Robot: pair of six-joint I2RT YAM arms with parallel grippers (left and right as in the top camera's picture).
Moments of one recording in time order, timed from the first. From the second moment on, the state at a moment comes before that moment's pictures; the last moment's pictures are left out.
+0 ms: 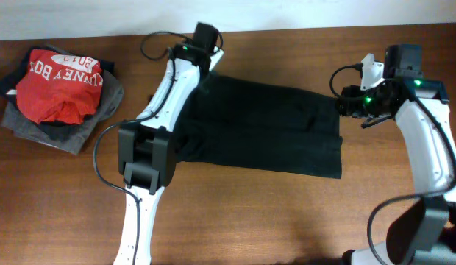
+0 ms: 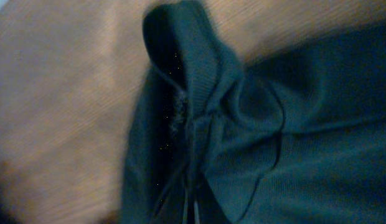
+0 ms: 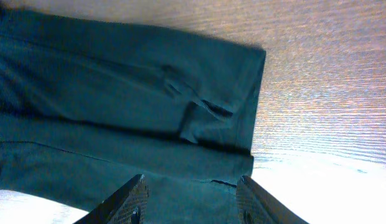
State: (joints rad) left arm -0.34 2.50 2.32 -1.00 -0.22 0.26; right arm -0.17 1.67 1.45 -0.95 -0.26 -0.03
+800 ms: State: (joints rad) left arm -0.34 2.50 2.41 -1.05 -0.21 0.24; right arm -0.16 2.04 1.45 -0.69 -0.26 -0.01
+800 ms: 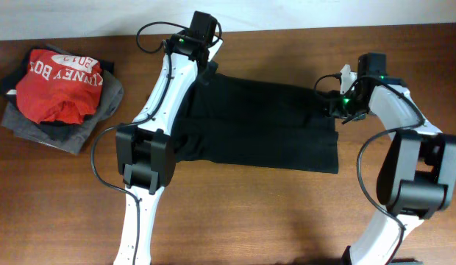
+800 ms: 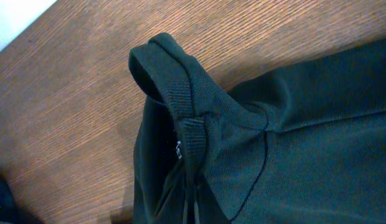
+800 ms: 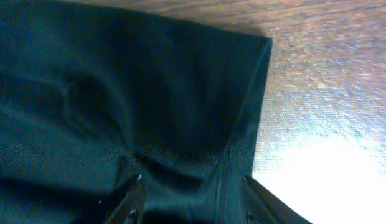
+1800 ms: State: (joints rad) left arm -0.34 2.50 2.46 -1.05 -0.27 0.24; right arm -0.14 2.11 1.68 -0.85 -0.26 -0.01
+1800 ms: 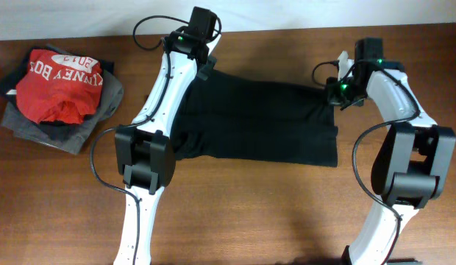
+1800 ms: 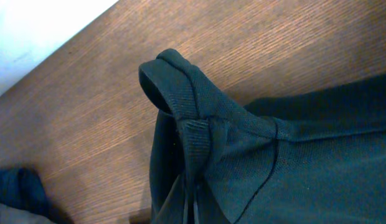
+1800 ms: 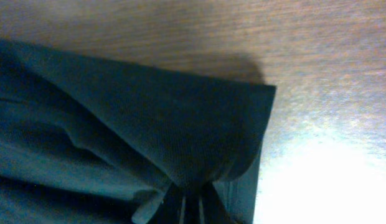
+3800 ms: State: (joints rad) left arm -0.23 2.61 2.51 -1.05 0.07 0.33; right arm -0.15 2.11 1.74 -0.94 -0.26 -0.03
